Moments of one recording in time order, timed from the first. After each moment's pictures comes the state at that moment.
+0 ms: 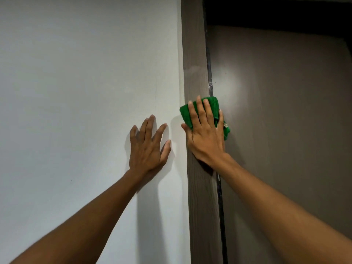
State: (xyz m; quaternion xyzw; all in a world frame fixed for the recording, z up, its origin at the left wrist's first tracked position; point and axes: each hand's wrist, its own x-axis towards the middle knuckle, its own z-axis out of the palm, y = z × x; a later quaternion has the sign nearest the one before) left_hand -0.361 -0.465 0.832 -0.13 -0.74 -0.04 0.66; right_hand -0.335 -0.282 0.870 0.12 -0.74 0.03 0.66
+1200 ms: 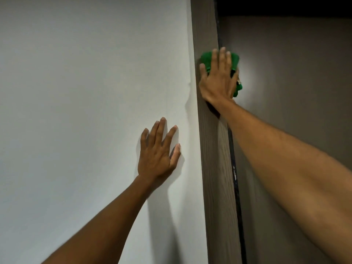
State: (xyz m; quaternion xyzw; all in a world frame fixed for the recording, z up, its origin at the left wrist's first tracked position) left_hand -0.363 -0.477 0.815 -0.15 -0.74 -0.03 0.66; right_hand -0.337 -0.290 1.004 0.08 -0.69 0.21 0.69
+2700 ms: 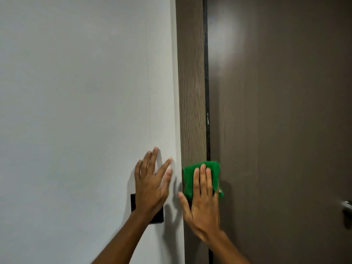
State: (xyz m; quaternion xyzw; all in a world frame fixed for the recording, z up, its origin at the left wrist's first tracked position) left_hand -0.303 -0.450 0.605 -0.18 -0.82 -0.18 0.52; right_hand -0.276 -0.292 0.548 0.09 -0.85 0.20 0.47
